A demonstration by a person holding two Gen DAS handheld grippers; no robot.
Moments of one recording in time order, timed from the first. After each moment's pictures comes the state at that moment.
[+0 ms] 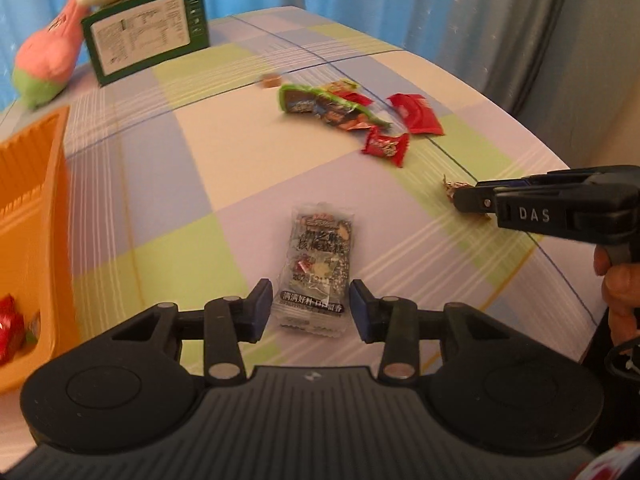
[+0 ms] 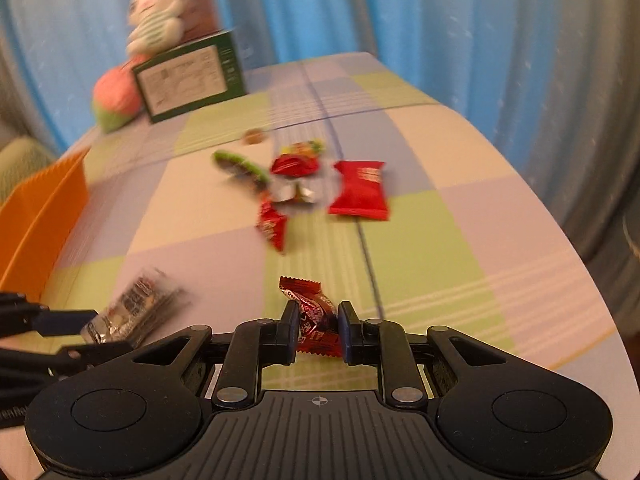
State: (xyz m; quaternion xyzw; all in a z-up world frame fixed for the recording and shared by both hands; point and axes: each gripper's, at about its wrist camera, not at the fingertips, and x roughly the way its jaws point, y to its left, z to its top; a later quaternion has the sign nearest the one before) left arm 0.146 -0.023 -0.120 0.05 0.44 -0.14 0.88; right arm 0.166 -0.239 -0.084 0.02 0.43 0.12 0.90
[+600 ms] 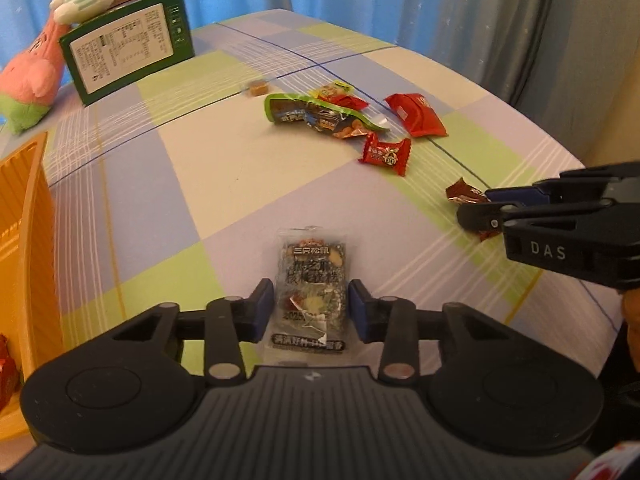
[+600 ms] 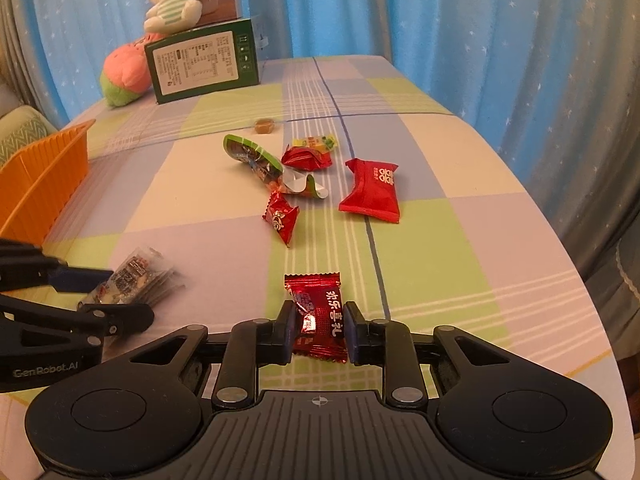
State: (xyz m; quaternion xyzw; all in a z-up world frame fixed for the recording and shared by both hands) left arm 0.164 -0.038 -0.128 0.08 0.44 -0.15 0.88; right arm 0.166 -0.232 -0.089 -0.01 0.42 0.12 0.90
